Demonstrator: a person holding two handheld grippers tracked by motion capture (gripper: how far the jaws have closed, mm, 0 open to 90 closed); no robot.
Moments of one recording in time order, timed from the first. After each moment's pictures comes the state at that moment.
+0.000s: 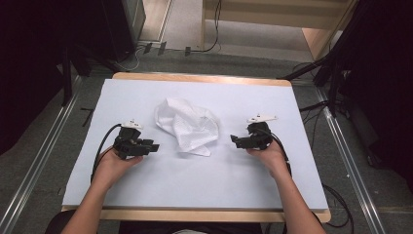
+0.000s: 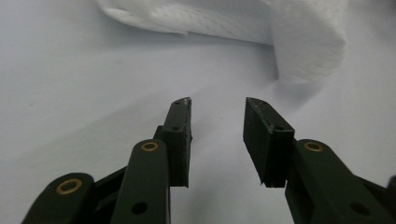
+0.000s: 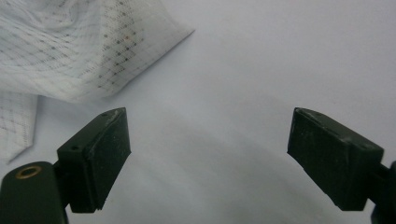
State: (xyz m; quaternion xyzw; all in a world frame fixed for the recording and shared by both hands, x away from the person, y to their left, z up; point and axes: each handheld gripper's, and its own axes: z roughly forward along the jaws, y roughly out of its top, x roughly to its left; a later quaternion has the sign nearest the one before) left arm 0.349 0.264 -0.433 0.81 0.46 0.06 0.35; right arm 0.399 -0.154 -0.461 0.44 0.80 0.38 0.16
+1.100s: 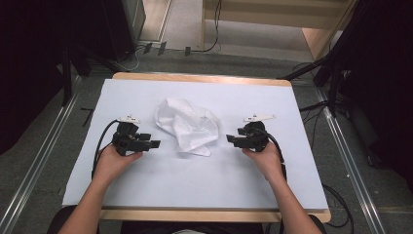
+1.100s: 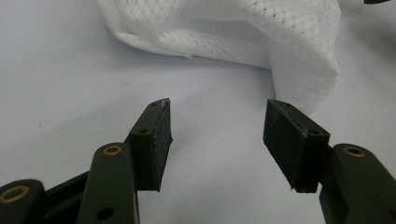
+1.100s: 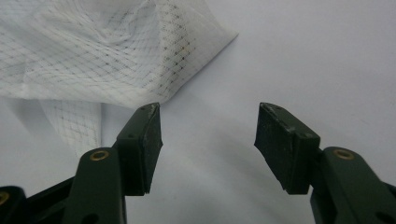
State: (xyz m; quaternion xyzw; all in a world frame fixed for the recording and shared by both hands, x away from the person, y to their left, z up) left arm 0.359 0.270 -0.429 0.81 0.46 0.04 0.37; right arm 0.390 -0.140 -0.448 0.44 0.80 0.40 0.10
